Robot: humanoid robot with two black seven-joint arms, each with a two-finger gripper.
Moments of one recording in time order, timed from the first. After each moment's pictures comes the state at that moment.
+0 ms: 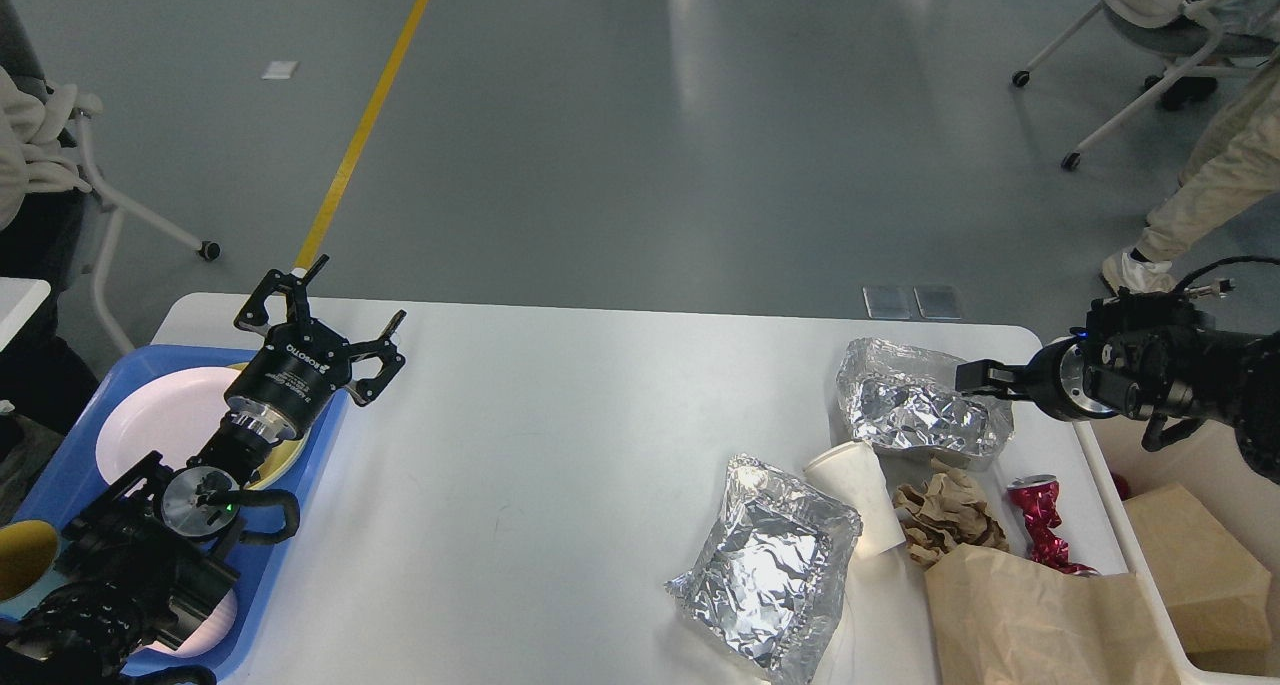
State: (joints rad) left arm -0.64 0.17 -1.16 -0.29 0.10 -0.80 -0.07; right arm 1.27 -0.27 -1.37 0.61 -0.06 0.25 0.19
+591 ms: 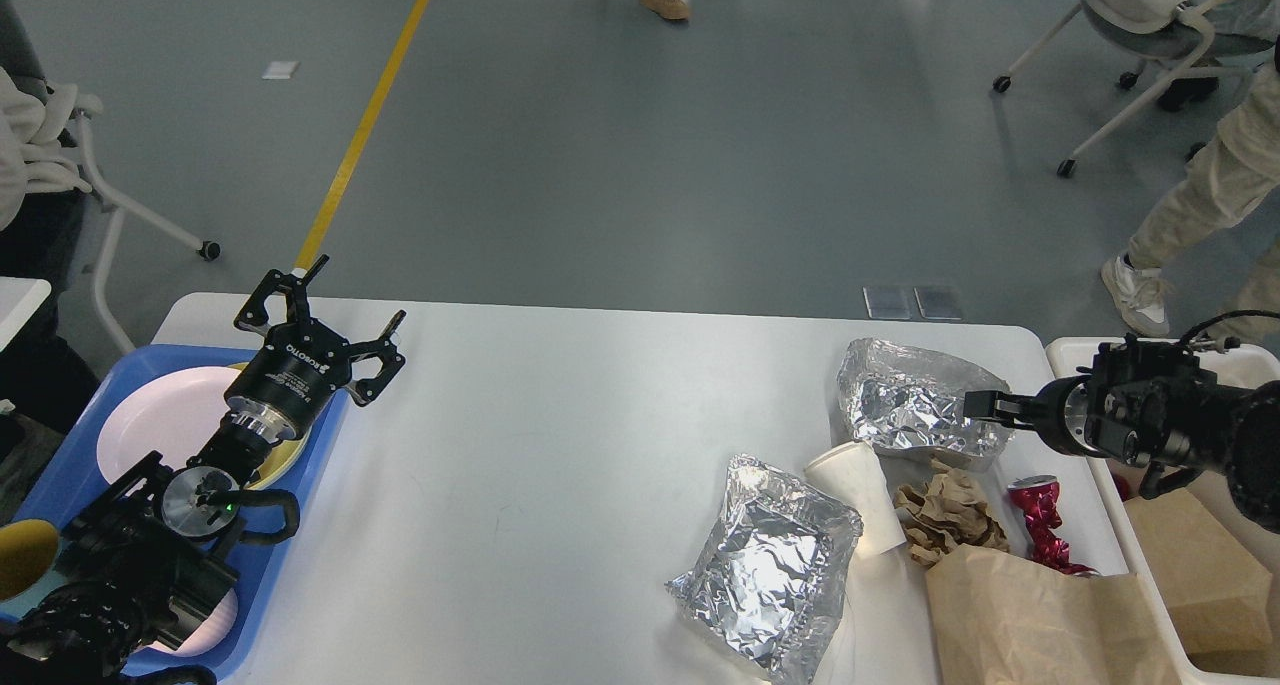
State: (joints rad) left arm -0.64 0.17 -1.16 -0.29 0.10 -0.80 -0.07; right arm 1.14 -0.29 -1.33 0.56 -0.05 0.12 0.19
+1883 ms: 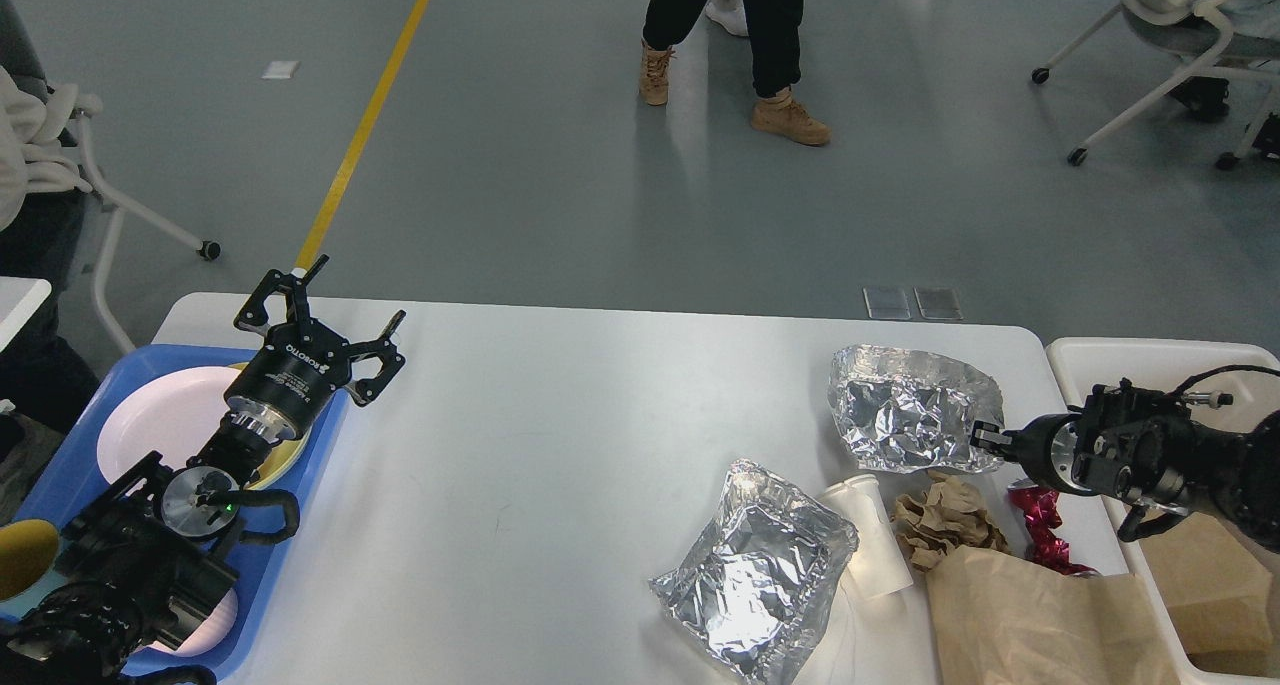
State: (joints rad) left arm -0.64 0.17 -1.16 -0.29 0.10 -0.80 -0.07; right arm 1.09 -0.30 -1.20 0.60 -0.06 0.07 0.19
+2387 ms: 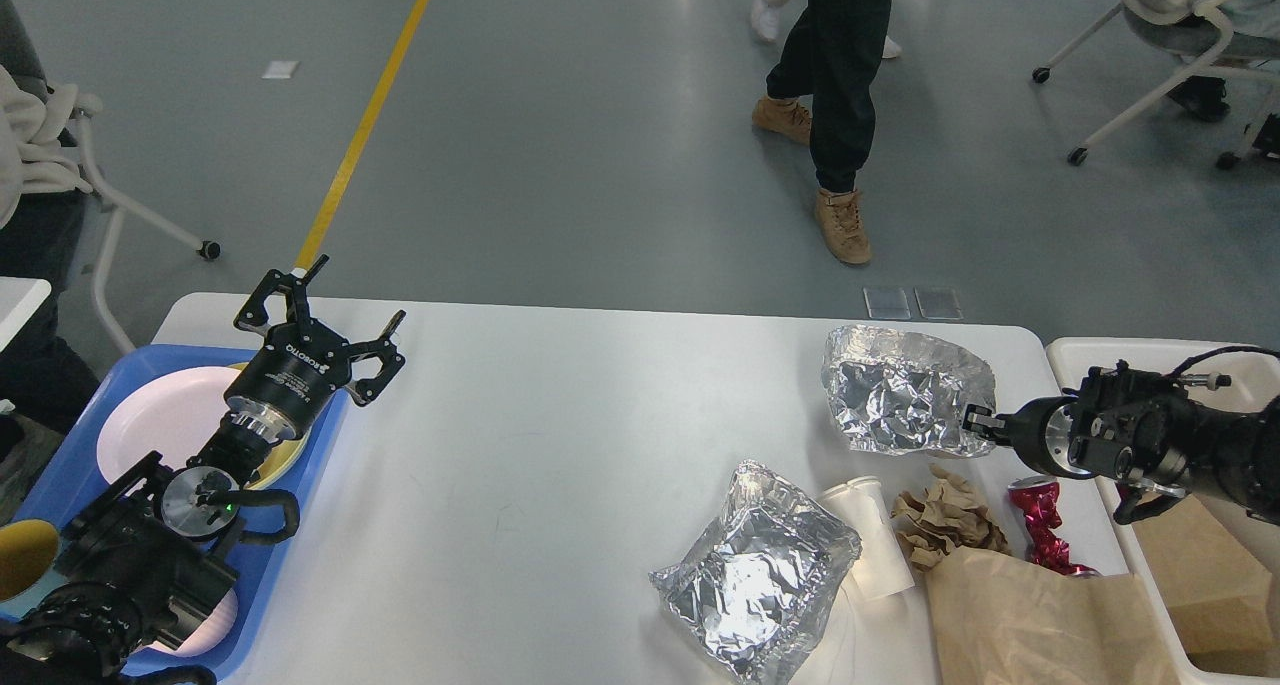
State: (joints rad) left arm -0.64 0.17 -1.16 -0.29 0.10 -0.80 -0.07; right arm 1.16 -0.31 -1.19 0.68 -0.09 0.07 0.19
